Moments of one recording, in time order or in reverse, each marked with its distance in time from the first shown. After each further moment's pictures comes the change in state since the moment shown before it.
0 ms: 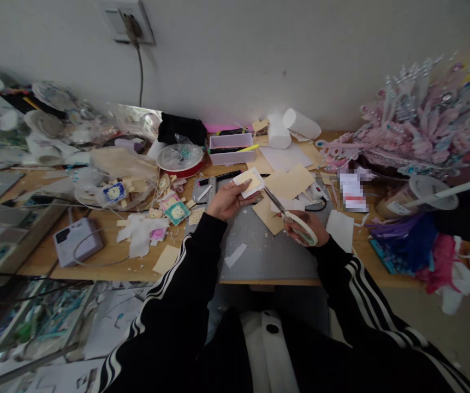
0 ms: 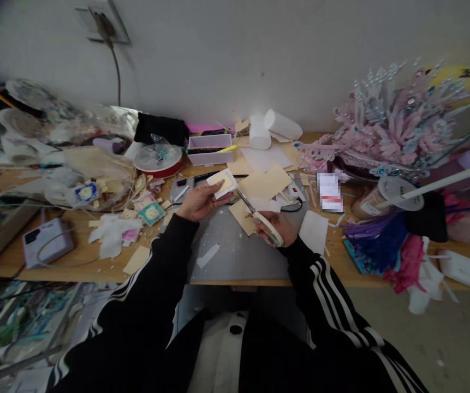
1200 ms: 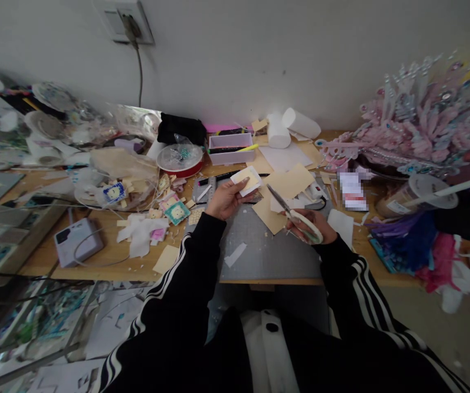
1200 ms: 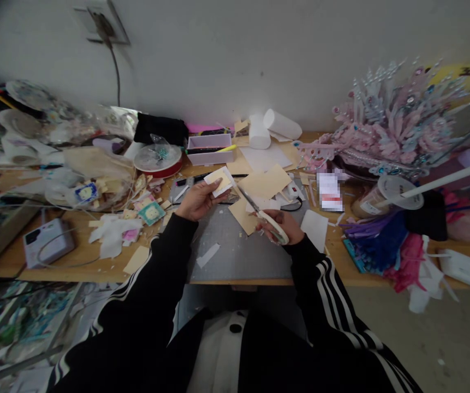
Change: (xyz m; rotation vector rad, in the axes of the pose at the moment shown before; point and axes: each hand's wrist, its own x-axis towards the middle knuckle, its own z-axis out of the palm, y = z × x) left_hand 0.001 0.000 -0.002 0.032 0.034 0.073; right_hand -0.007 -0.011 -0.005 -0.044 0.081 -0.024
